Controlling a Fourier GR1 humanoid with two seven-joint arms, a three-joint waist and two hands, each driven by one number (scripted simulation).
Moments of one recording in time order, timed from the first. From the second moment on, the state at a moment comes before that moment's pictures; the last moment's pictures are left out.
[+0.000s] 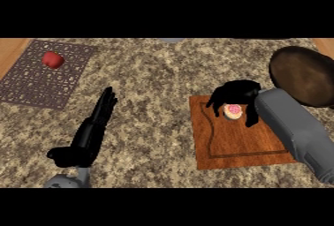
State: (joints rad) left arm -0.07 0.19 -0.27 -1.56 0.15 0.16 -0.12; right arm -0.92 -0.38 0.71 -0.45 0.83 0.19 -0.94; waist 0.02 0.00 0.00
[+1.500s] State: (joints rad) left arm 0.03 0.19 -0.20 -1.57 0.13 0.16 -0.13; right arm -0.82 -0.38 0.22 -0.54 0.57 -0.26 -0.37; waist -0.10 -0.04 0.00
